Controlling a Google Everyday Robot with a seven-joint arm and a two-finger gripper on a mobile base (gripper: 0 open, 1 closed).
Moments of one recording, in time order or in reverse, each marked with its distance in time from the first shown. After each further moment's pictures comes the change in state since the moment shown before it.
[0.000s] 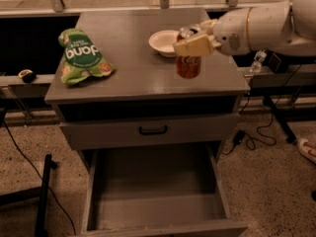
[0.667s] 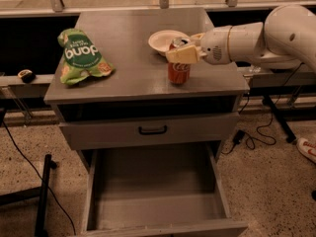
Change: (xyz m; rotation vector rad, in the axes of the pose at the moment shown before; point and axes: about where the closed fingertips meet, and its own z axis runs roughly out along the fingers) arm 0.035 -0.031 0.049 0.000 -0.036 0.072
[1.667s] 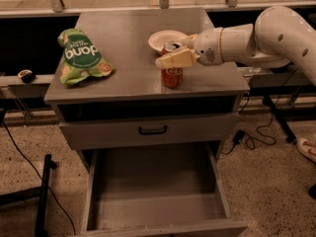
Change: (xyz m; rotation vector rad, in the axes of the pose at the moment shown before) arm 0.002 0.004 0.016 -0.057 -0.006 -0.038
